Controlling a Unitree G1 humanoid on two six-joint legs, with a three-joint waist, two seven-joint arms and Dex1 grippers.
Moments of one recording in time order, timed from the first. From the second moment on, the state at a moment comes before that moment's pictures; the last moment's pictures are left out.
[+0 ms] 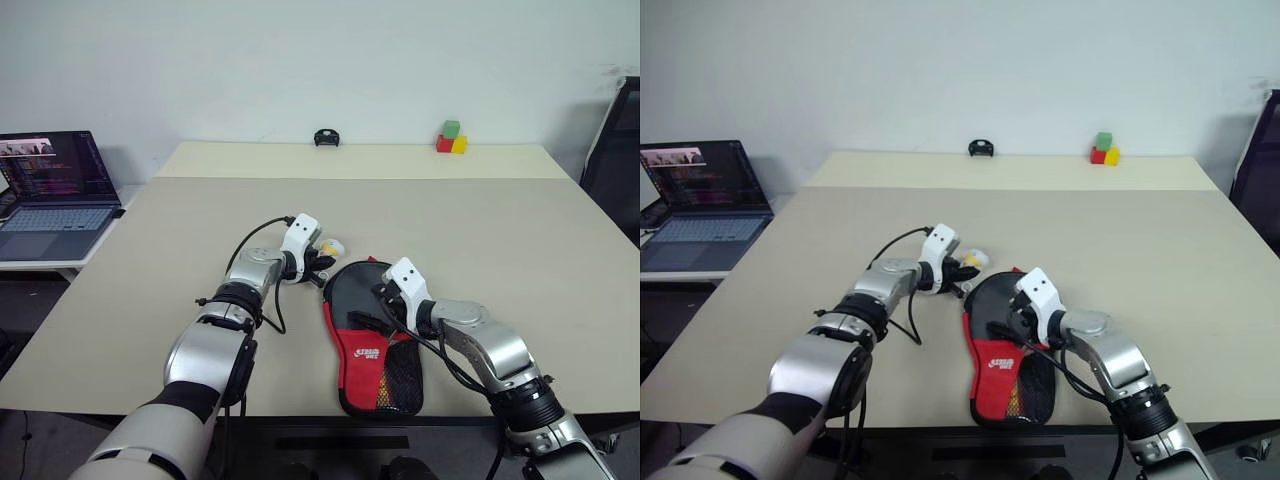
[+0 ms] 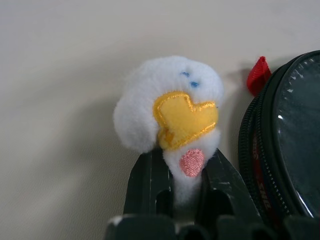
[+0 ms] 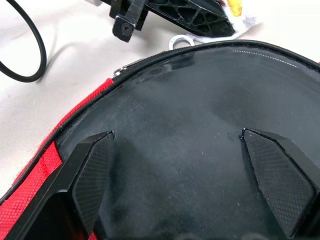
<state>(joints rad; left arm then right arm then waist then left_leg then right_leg) -1.11 0.26 -0.07 1.22 -0.02 0.18 -0.78 -0.47 -0.33 0.26 -0.08 0.22 0.73 0.60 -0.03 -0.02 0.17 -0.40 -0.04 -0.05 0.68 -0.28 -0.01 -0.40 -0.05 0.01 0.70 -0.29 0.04</state>
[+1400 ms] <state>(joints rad) -1.28 0.08 -0.12 1.39 0.29 0.01 -0.37 -0.29 -0.27 0.28 -0.25 0.15 0.80 0.40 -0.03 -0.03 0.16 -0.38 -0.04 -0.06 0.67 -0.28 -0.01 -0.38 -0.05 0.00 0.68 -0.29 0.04</state>
